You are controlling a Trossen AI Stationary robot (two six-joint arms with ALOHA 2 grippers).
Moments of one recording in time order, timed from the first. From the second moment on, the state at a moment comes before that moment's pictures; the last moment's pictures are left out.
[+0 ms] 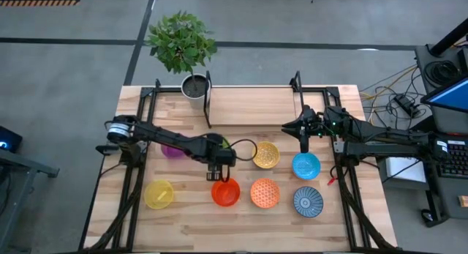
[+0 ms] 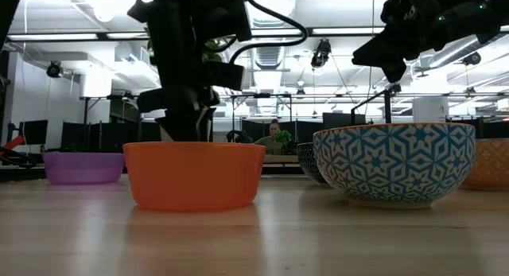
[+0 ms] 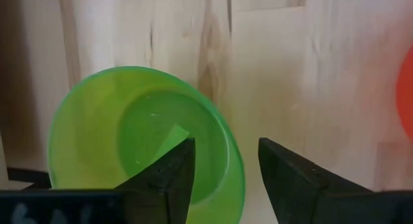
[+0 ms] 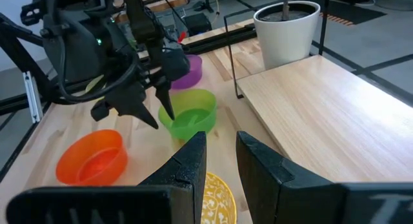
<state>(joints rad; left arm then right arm) -0.11 1.84 1.22 -0.73 -0.25 -0.06 -0.31 0.71 0.44 0.01 -0.18 0.17</state>
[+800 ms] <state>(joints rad) -0.11 1.84 1.31 -0.79 -0.24 -0.03 -0.31 0.71 0.44 0.01 -0.18 0.16</state>
